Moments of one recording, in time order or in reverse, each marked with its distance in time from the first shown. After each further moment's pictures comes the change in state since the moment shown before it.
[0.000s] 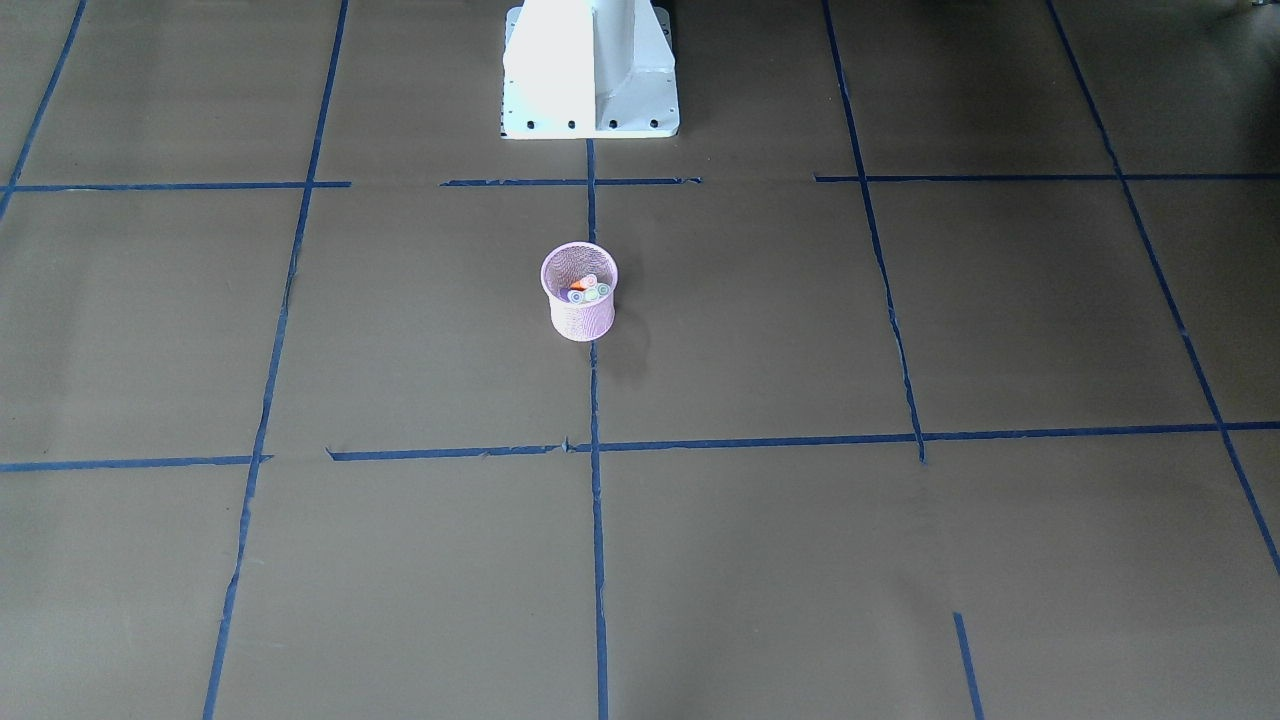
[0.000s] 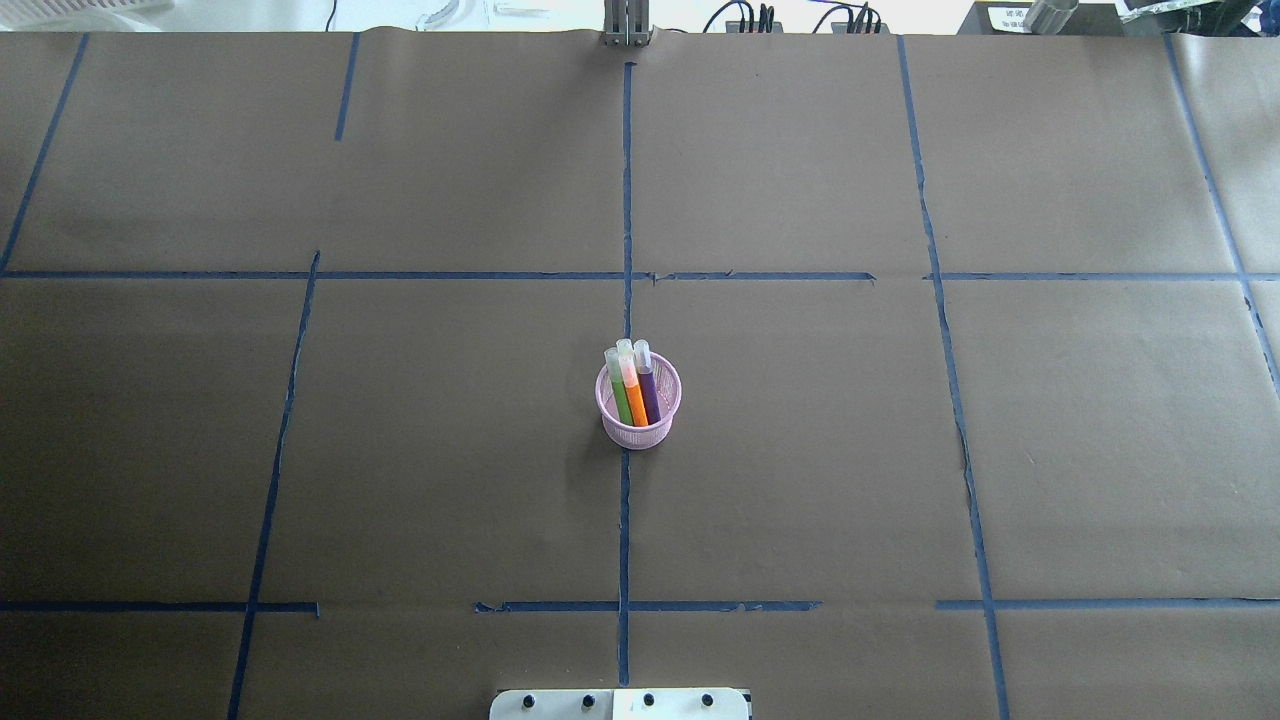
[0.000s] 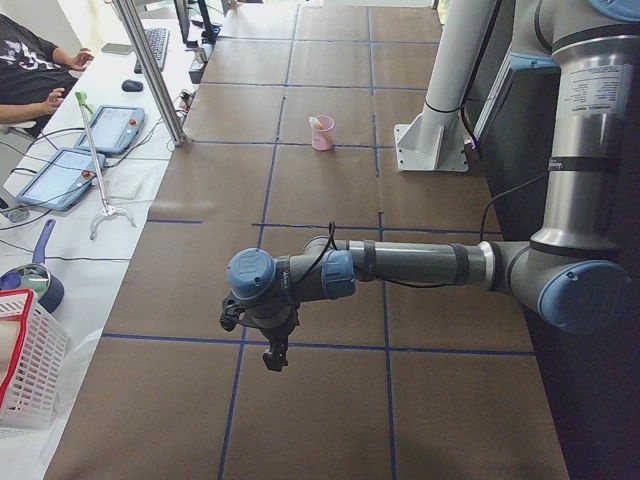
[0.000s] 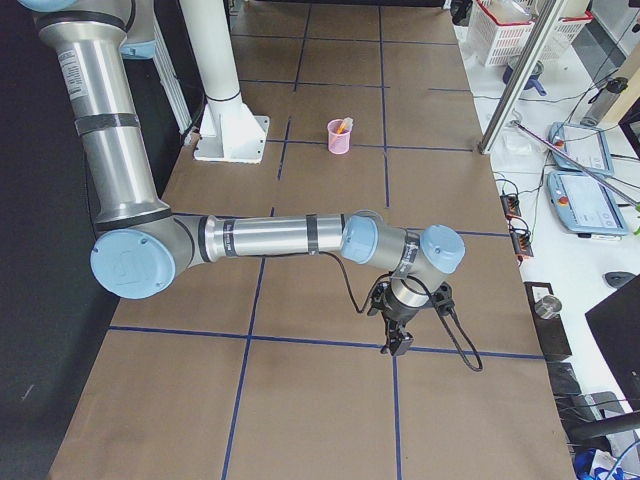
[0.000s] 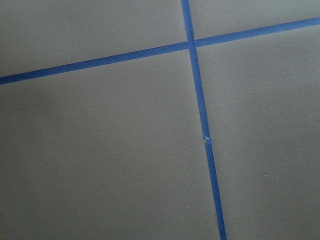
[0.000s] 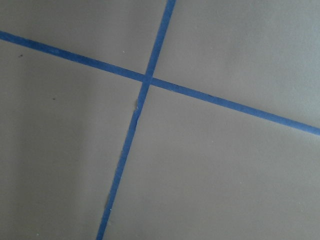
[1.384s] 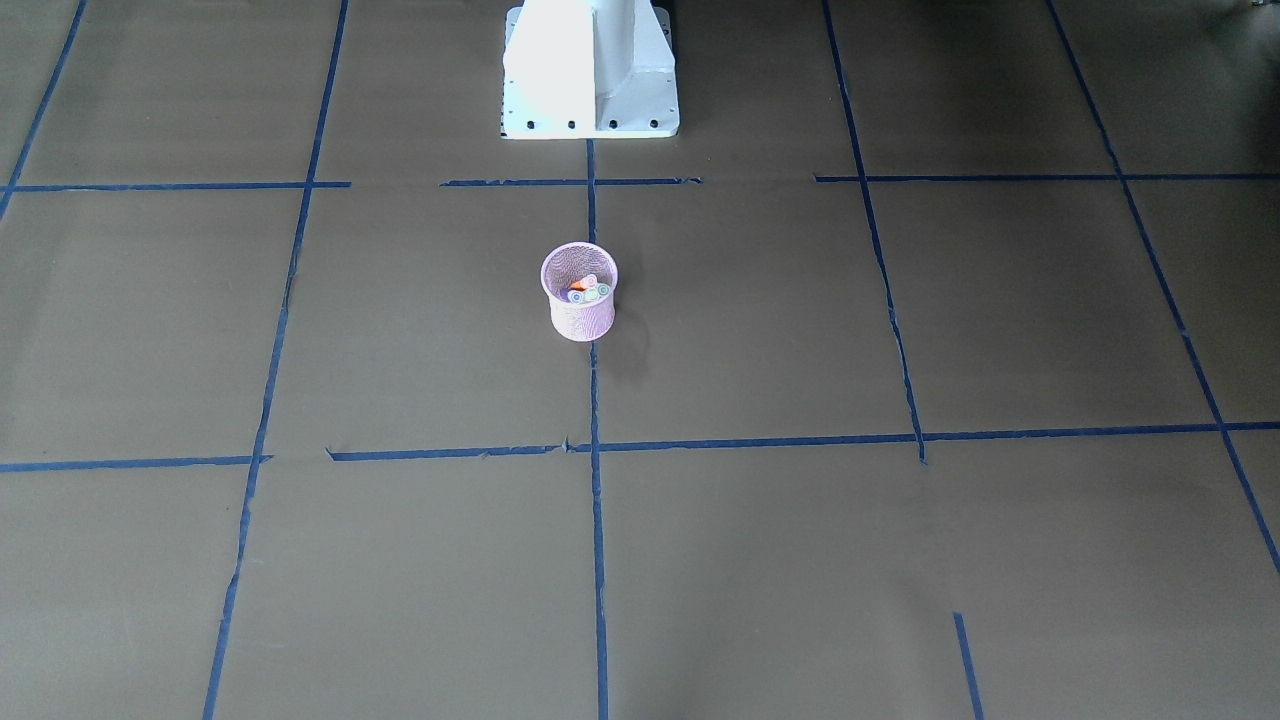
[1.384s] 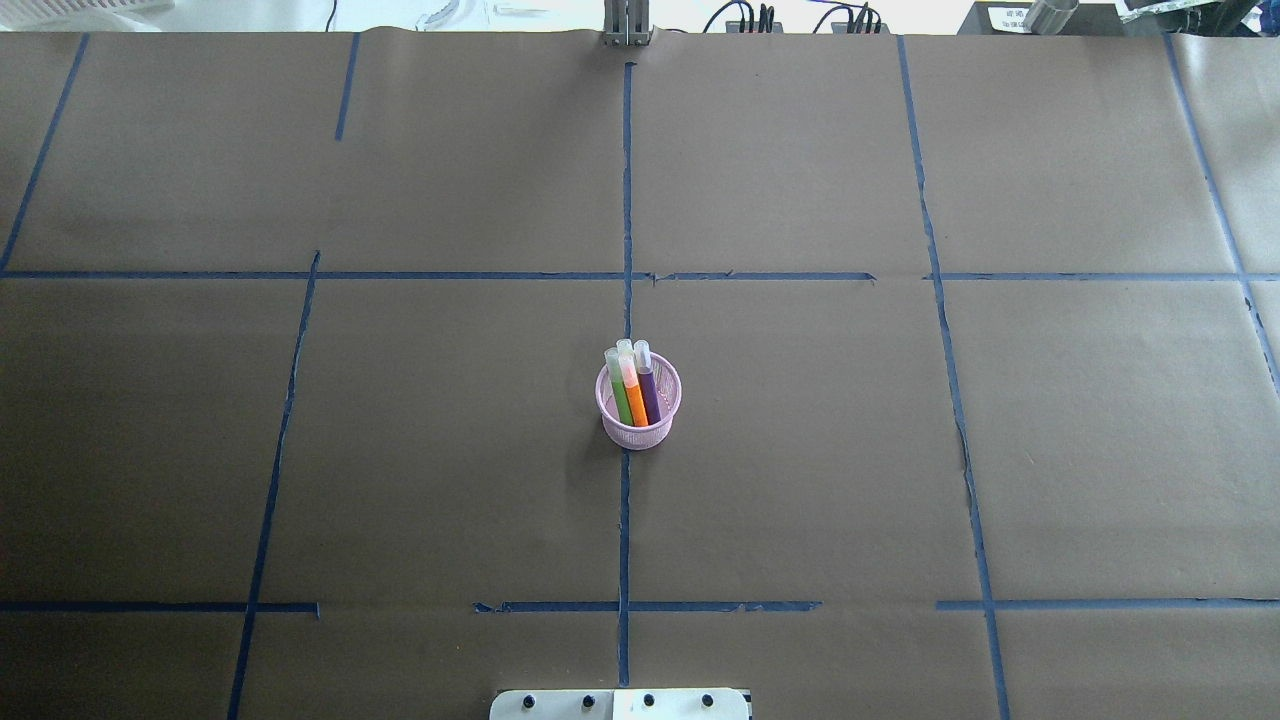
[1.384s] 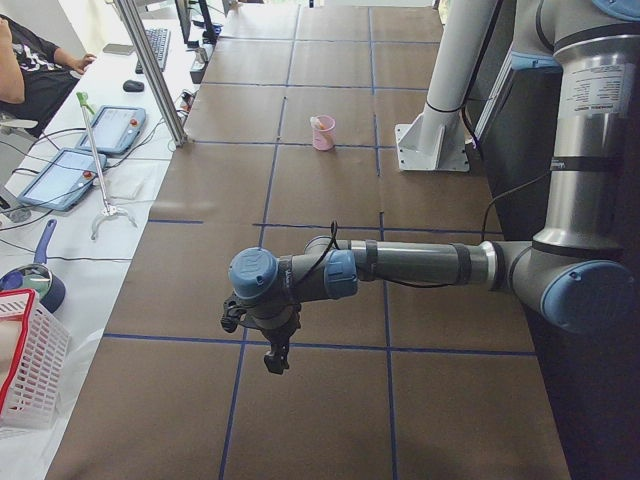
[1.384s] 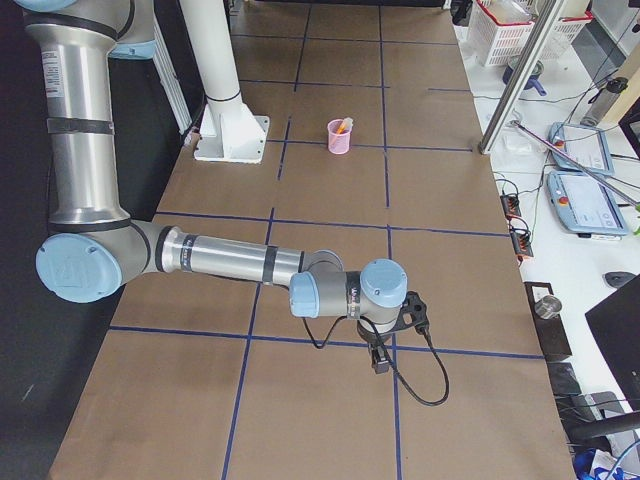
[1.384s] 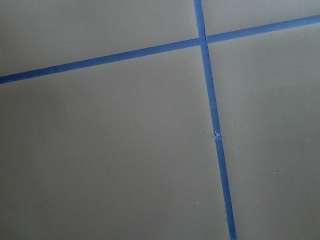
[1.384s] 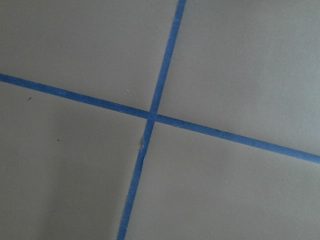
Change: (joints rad) left arm -0.002 0.001 -0.005 0.001 0.019 0.001; right arm -0.010 -0.166 0.039 0.467 0.121 0.274
